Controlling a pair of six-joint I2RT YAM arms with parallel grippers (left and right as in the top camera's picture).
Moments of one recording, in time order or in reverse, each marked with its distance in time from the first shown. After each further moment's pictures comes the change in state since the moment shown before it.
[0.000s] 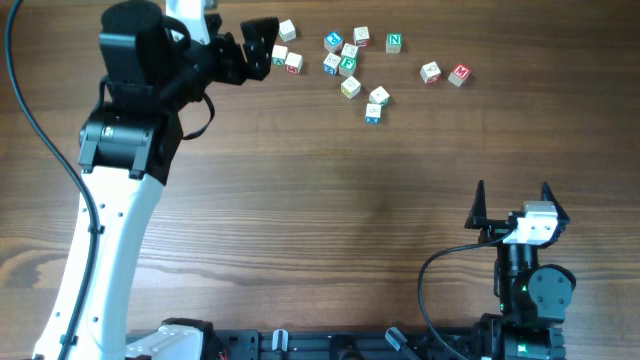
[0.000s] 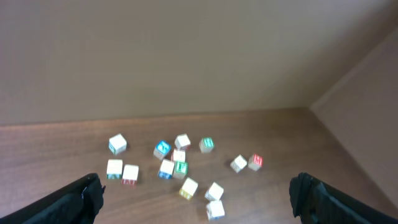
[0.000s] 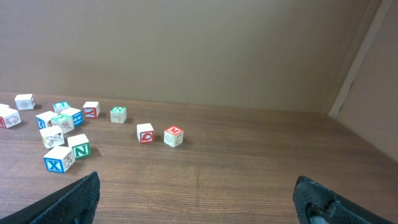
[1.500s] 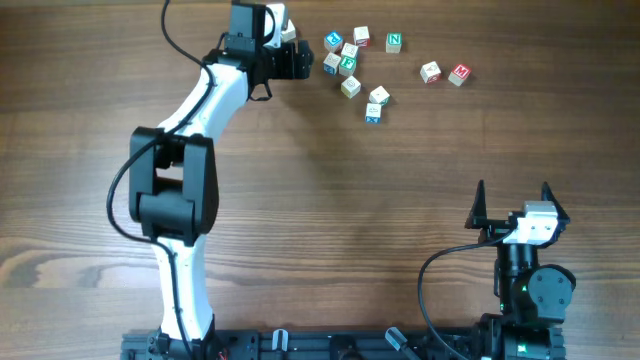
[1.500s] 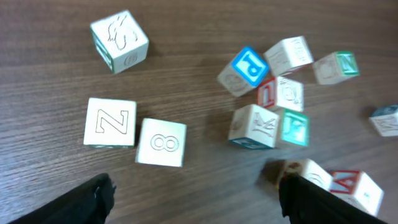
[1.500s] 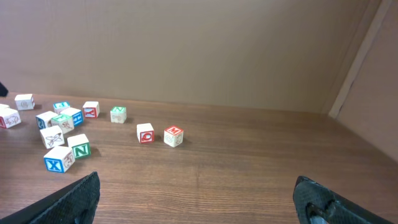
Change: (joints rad) left arm -0.065 0.859 0.272 0.099 -0.078 0.052; right arm 0.000 0.000 0.000 0.000 0.000 0.000
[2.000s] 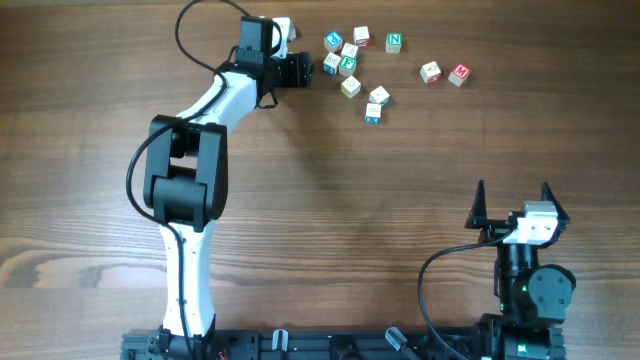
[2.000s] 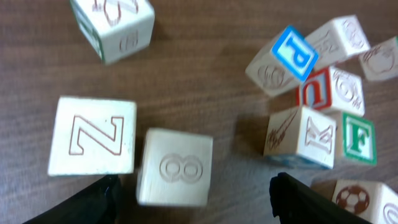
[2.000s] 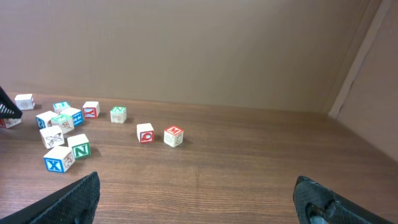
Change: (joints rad) left arm -0.008 0.121 0.000 0.143 -0.008 0.000; right arm 0.000 0.000 0.000 0.000 0.000 0.000
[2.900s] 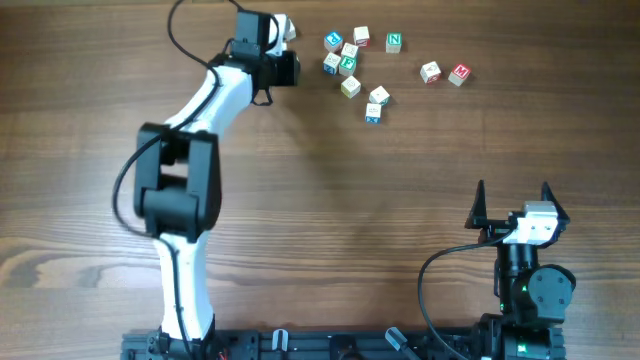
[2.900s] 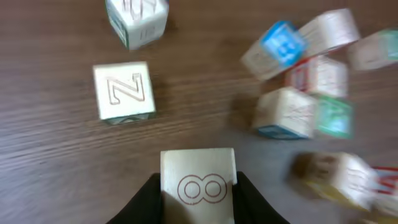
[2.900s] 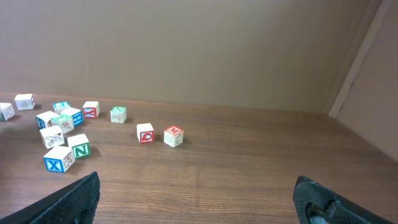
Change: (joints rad) left arm 0.000 -0.106 0.002 -0.183 -0.049 0.011; right arm 0.000 0.000 0.000 0.000 0.000 0.000
